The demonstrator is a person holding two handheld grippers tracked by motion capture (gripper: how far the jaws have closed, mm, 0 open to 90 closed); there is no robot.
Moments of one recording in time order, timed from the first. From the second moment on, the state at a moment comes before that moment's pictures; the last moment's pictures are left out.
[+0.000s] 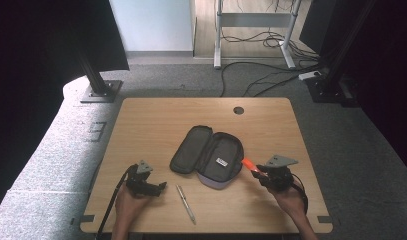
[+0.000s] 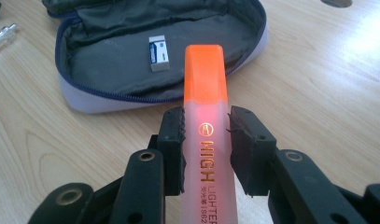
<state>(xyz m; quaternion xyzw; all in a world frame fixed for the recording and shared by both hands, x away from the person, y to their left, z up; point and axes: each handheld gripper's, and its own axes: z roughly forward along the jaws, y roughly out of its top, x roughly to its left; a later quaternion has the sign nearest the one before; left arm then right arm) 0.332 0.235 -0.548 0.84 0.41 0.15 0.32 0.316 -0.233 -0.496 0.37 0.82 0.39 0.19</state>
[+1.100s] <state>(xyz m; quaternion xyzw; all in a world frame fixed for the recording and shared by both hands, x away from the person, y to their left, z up) 0.332 0.235 -0.548 0.84 0.41 0.15 0.32 0.354 -0.200 -0.480 0.34 0.83 0.38 0.20</state>
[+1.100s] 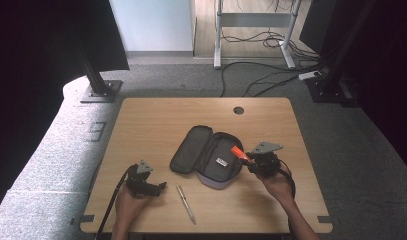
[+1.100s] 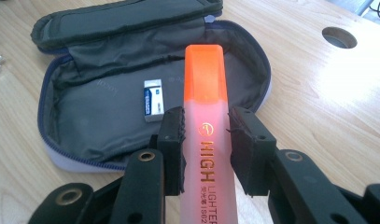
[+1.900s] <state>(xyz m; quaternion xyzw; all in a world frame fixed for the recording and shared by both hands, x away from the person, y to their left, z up) 0.332 0.235 -0.548 0.84 0.41 0.15 0.32 0.386 -0.181 -0.482 0.35 0.83 0.38 0.21</state>
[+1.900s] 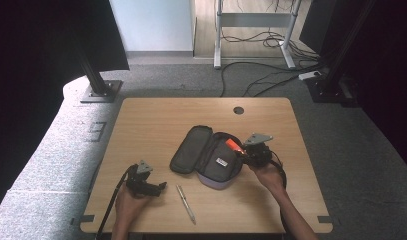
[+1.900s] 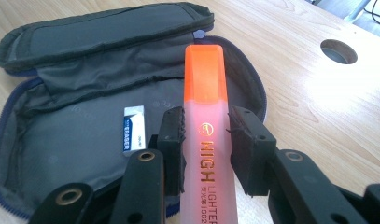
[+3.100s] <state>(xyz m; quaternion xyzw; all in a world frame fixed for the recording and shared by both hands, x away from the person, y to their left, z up) 0.332 0.235 -0.548 0.84 0.41 0.15 0.32 0.418 -0.135 -0.509 0.34 0.85 0.36 0.20</state>
